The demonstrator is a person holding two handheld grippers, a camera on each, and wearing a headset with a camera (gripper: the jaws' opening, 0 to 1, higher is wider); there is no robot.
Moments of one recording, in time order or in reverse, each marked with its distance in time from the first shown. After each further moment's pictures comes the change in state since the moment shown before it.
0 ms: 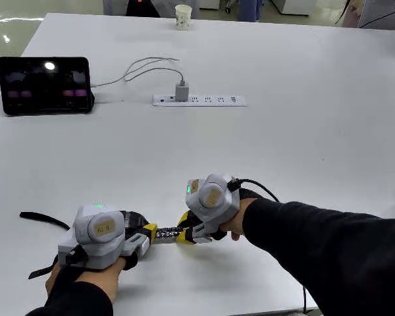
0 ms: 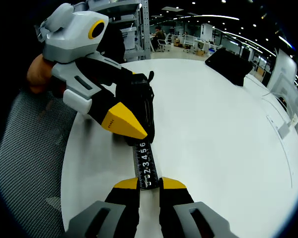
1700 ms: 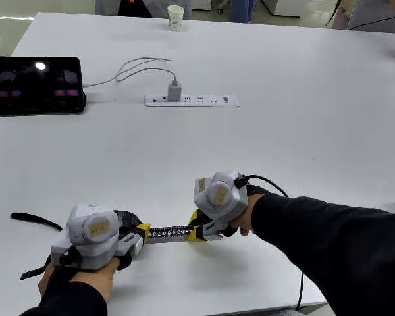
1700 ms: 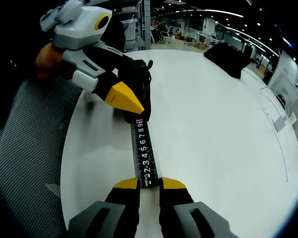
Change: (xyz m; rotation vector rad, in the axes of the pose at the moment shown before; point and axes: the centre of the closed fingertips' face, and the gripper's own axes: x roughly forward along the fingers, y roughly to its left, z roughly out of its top) left arm 0.001 0.000 0.001 0.008 -0.008 0.005; right arm -0.022 -0.005 -0.030 -0.020 0.088 -0.013
